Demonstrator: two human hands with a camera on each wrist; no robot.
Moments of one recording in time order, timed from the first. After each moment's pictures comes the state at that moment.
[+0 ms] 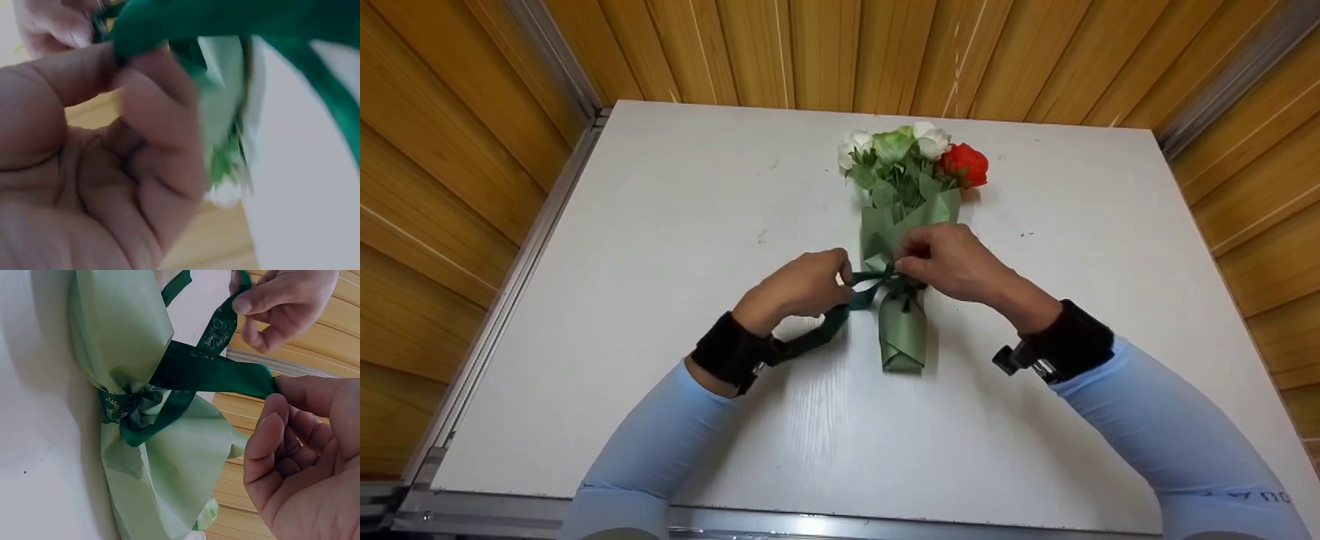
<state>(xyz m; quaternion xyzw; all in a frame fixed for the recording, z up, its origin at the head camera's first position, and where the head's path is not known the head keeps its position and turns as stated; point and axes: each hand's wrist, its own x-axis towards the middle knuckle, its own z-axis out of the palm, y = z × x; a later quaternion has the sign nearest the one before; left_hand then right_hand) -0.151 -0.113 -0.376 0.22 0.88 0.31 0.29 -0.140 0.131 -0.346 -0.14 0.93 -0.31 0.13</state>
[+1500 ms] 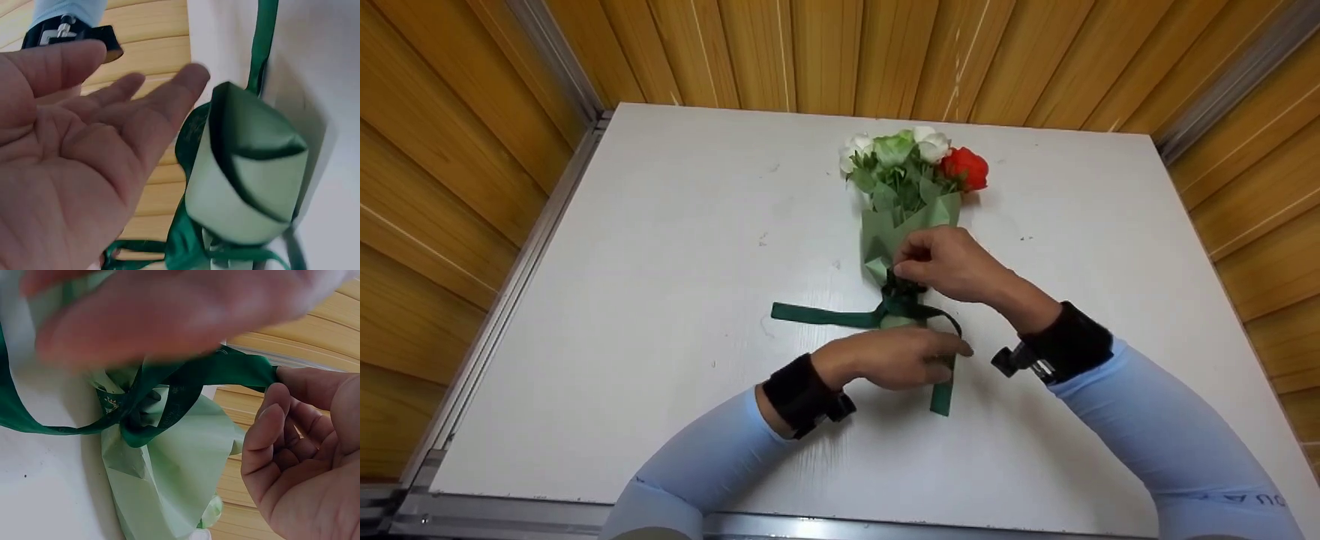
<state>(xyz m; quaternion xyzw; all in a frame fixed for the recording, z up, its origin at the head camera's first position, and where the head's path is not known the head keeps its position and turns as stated) -0.092 -0.029 -0.393 0.48 0.76 0.31 0.31 -0.144 0.133 -0.346 -0.15 0.92 -0.33 0.16</state>
